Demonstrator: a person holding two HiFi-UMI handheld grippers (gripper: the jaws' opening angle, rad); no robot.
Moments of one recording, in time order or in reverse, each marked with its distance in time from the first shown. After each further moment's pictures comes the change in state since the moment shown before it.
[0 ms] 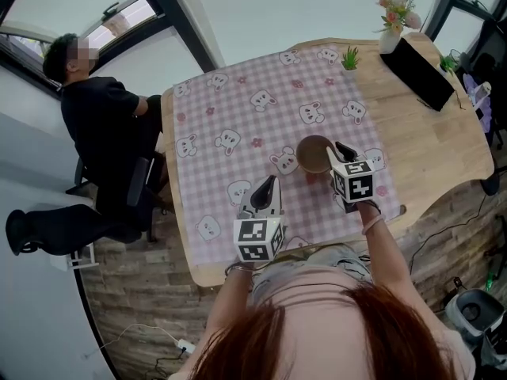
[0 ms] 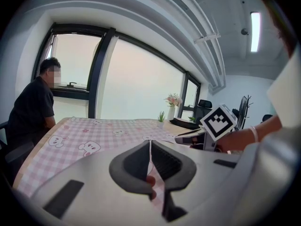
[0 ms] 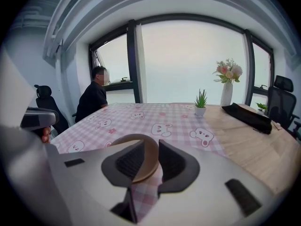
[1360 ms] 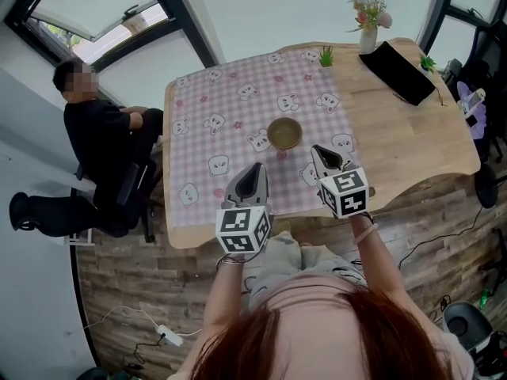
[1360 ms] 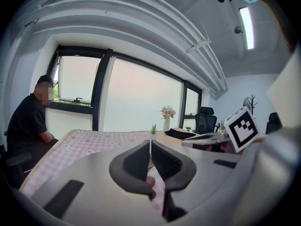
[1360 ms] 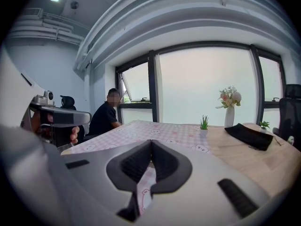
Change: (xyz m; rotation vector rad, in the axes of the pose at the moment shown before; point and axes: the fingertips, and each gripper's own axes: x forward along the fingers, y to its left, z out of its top) left arm -0.081 -0.118 0.035 0.020 -0.130 0.092; right arm -0.169 0.021 0.007 -0.123 -0.241 0.186
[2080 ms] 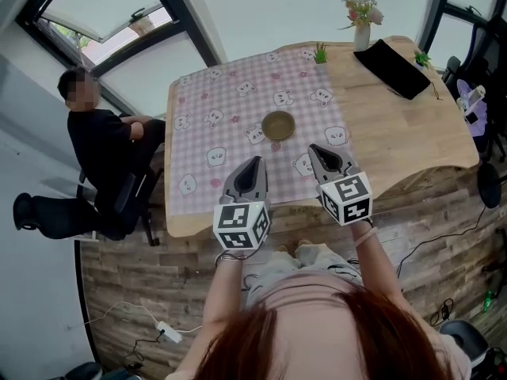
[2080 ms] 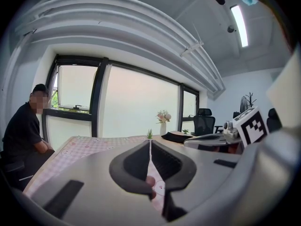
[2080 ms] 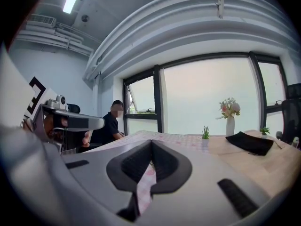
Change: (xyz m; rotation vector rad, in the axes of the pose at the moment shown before) left arm -0.029 -0.048 0.016 0.046 -0.051 0.011; right arm -0.068 0.015 0.017 -0.023 -0.142 0.057
